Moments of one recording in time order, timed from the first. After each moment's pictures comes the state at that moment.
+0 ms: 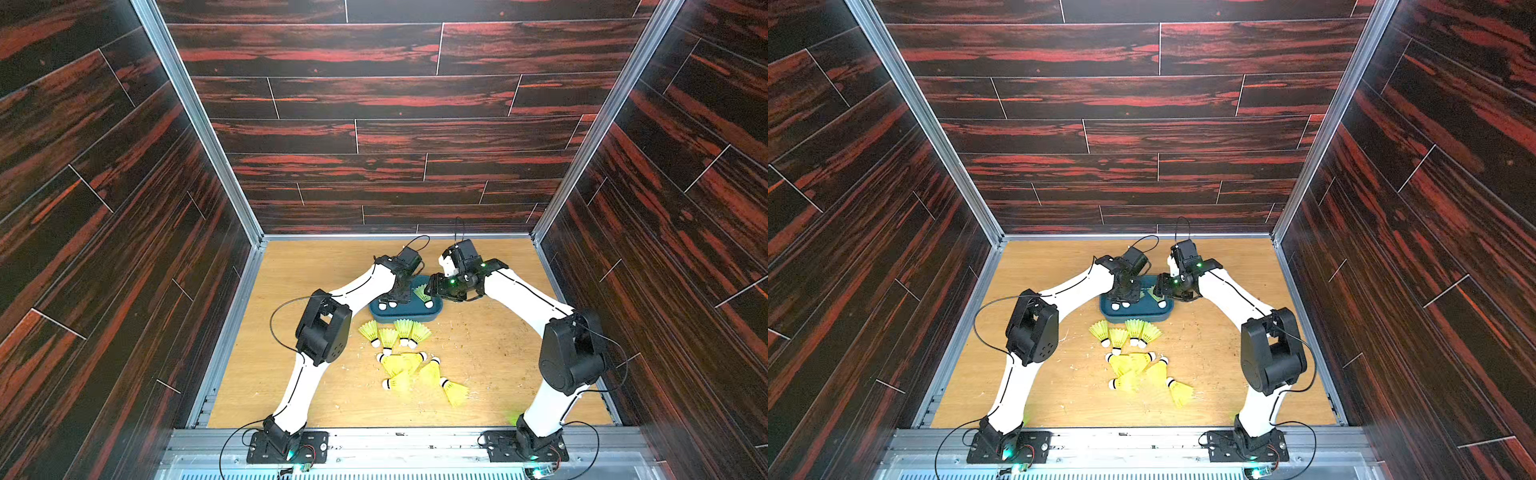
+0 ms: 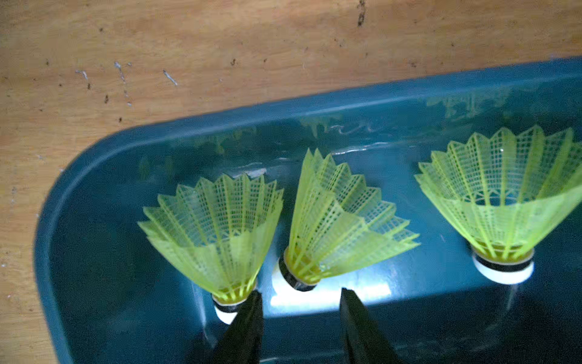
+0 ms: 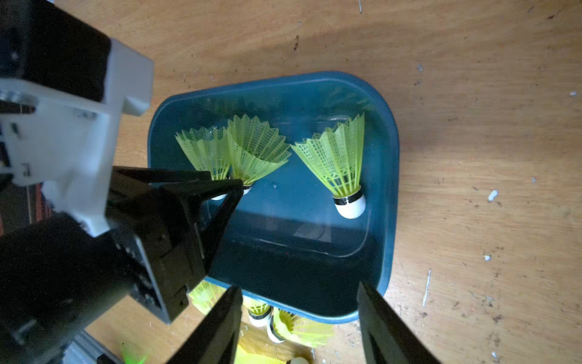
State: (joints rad) left arm -0.62 2.27 1.95 -0.93 -0.13 -0.52; right arm 0.43 1.78 1.42 -0.68 -0.26 0.45
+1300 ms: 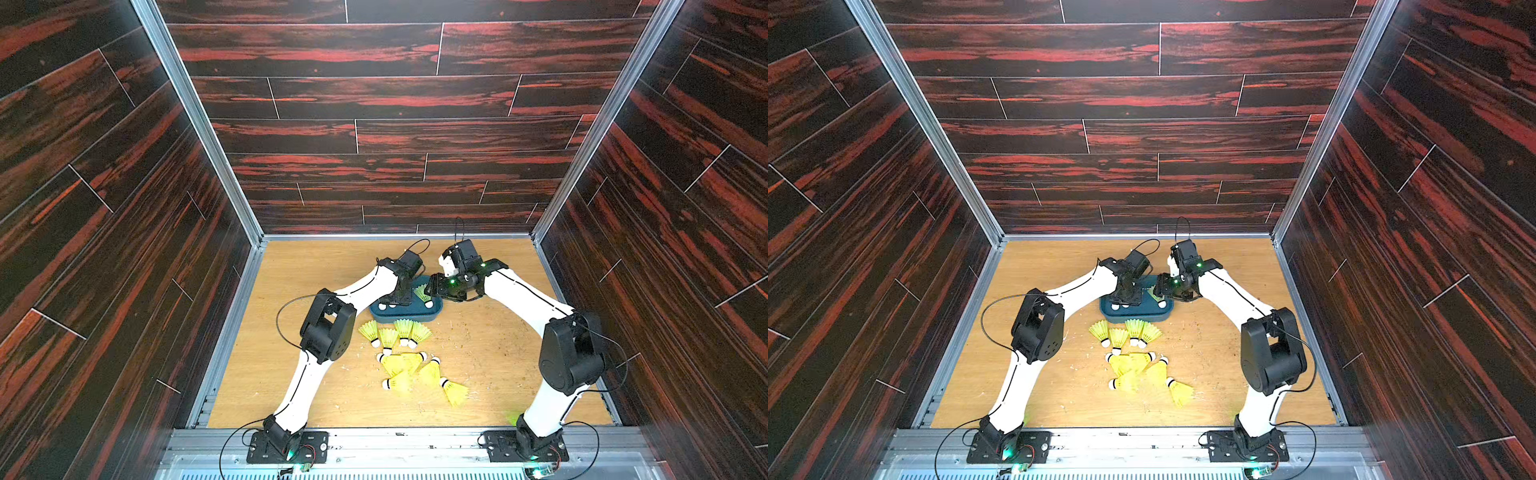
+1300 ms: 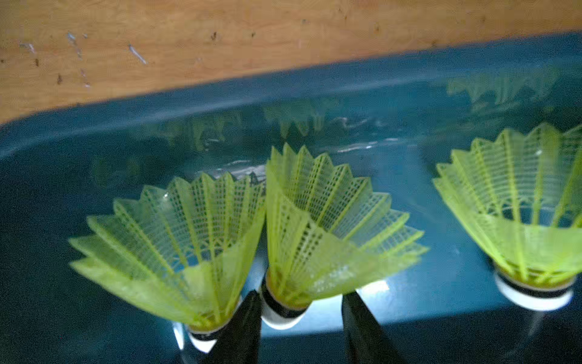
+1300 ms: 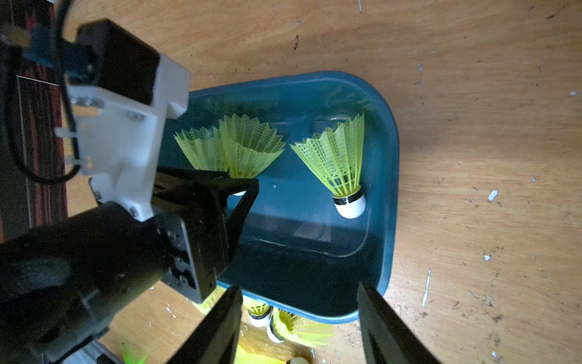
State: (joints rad) left arm -0.63 2.32 1.97 -0.92 -0.12 -0.56; right arm 0.43 1.78 1.42 -0.68 -0.26 0.45
